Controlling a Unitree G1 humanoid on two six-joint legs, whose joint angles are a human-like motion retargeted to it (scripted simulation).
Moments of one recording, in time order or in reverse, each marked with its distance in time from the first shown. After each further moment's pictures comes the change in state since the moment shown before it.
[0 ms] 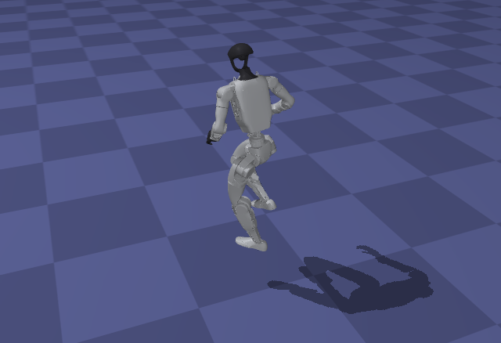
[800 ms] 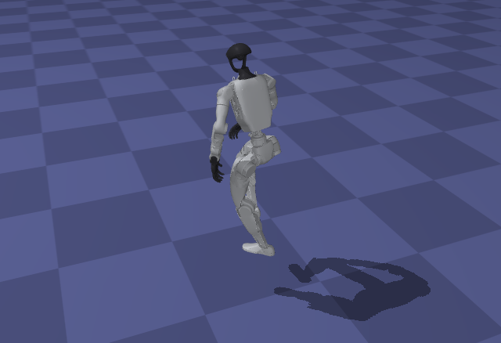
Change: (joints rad) left arm 0.240 0.156 -0.026 0.383 0.048 0.049 -0.376; right arm -0.532 0.252 0.622 0.394 -0.204 0.111 0.531; waist 0.163 -0.015 -0.053; left_leg 0.005 0.043 0.073 -0.004 0.088 -0.044; right_leg -0.115 0.009 -0.172 -0.302 -0.159 -0.160
